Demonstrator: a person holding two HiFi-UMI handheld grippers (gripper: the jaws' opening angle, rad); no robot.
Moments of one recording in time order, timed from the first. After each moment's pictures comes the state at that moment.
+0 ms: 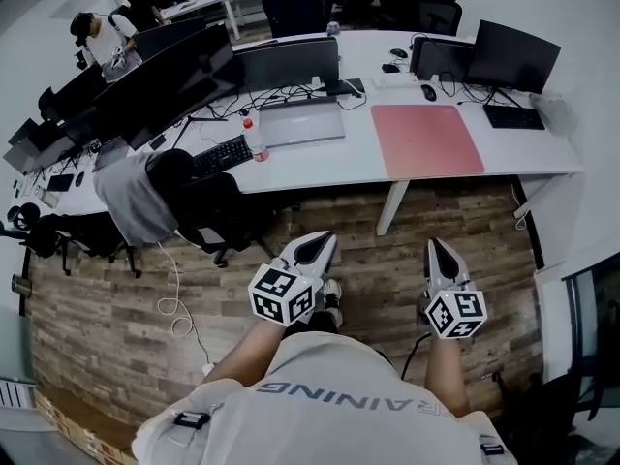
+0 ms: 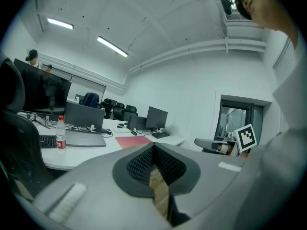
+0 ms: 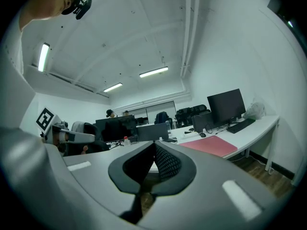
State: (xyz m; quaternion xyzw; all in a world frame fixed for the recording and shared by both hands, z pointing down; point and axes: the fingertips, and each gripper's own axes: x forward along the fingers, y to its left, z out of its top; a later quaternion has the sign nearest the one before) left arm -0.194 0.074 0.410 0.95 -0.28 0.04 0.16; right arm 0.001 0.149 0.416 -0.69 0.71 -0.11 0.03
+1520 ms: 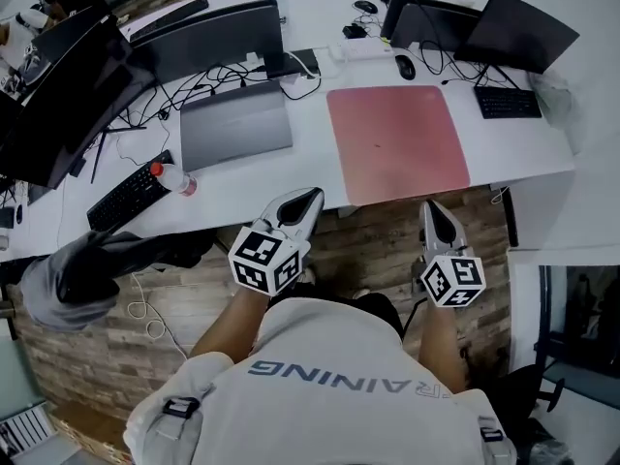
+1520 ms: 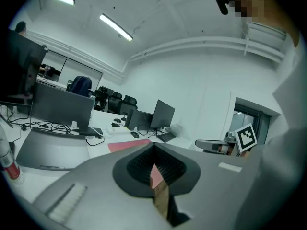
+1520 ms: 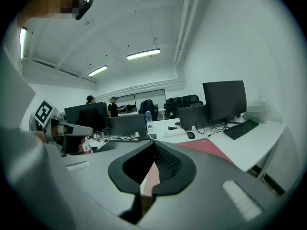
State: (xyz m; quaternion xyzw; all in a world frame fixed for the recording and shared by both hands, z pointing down) left arm -0.013 -0.194 0.442 0.95 -0.24 0.07 0.21; right arm 0.180 -0.099 0.445 -0.72 0.67 -0.16 -0.05
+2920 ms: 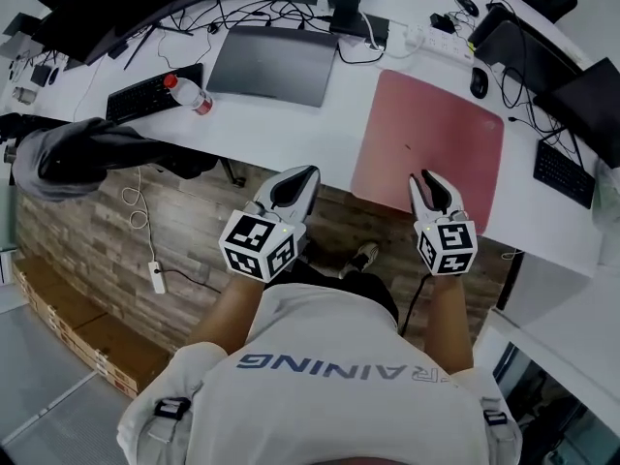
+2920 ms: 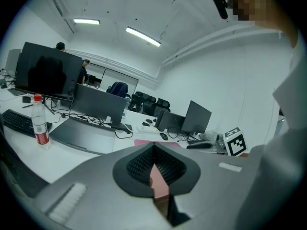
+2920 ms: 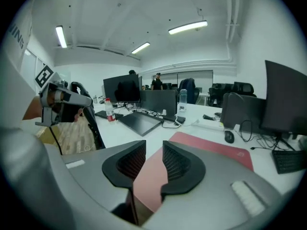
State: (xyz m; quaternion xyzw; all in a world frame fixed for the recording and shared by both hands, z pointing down) left arm -0.005 -0.201 0.472 0.85 -0.46 0.06 0.24; right arm 0.197 -0.215 0.528 -0.49 0.83 -0.14 -0.22
